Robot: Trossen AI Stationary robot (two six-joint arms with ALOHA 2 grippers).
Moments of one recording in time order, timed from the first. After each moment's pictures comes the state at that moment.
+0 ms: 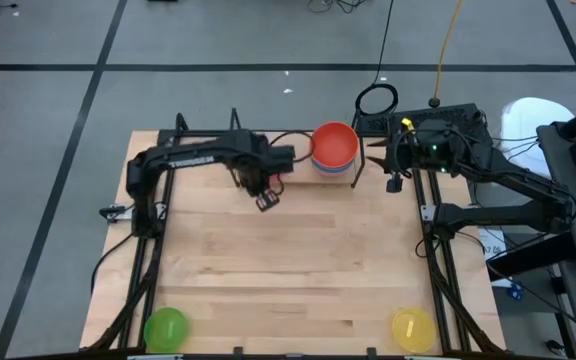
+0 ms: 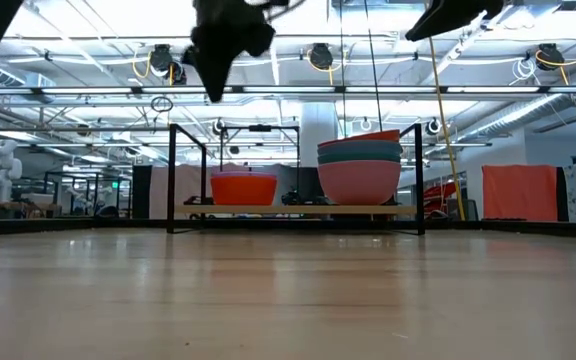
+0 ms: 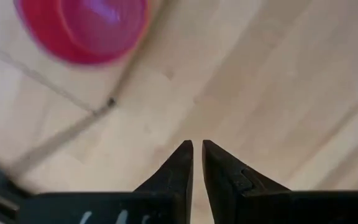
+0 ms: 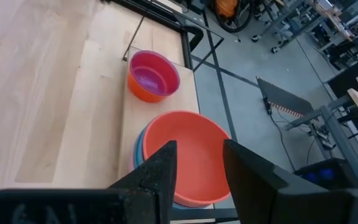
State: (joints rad) left arm 0.16 1.90 1.95 -1.57 -0.05 -0.41; right arm -0.36 0.86 1.06 -0.69 0.08 -0.59
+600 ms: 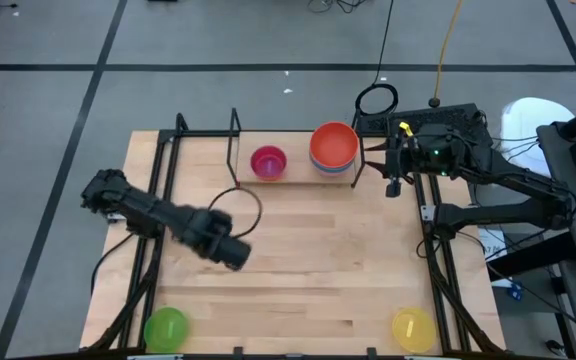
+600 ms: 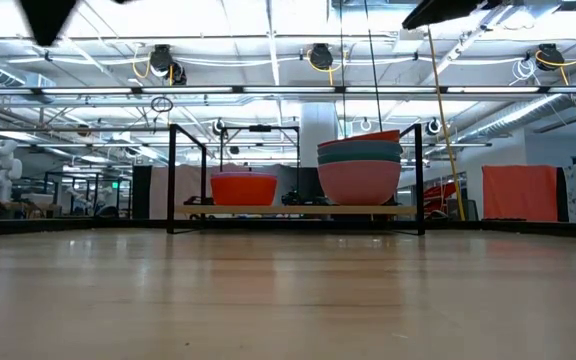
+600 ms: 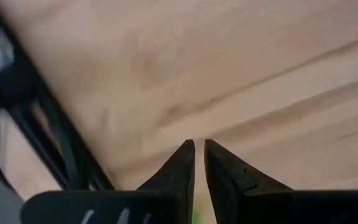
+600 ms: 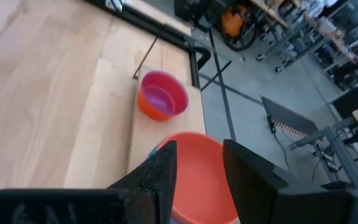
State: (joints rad) left arm -0.39 1.65 1.58 -1.57 0.02 -1.54; right arm -0.29 0.86 1.06 -0.64 0.07 -0.59
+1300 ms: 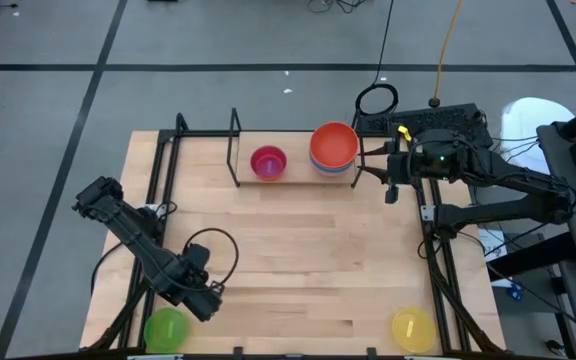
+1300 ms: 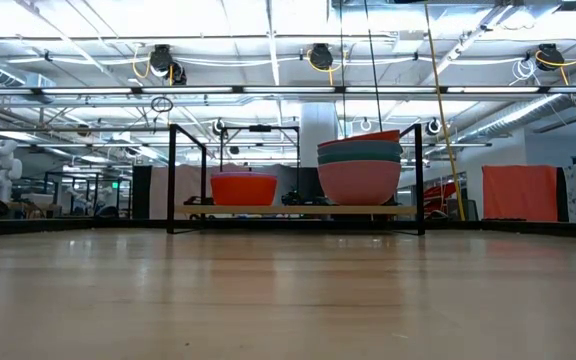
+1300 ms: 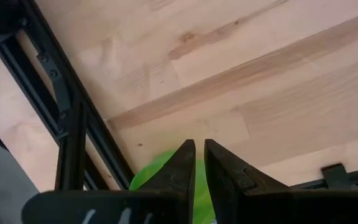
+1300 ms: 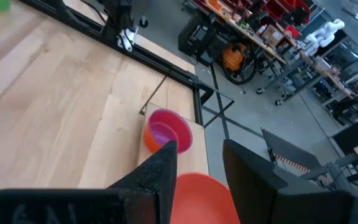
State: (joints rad) left arm -0.71 1.66 1.51 -1.53 0.07 -1.87; right arm -0.19 0.86 1.06 -0.54 0.07 -0.59
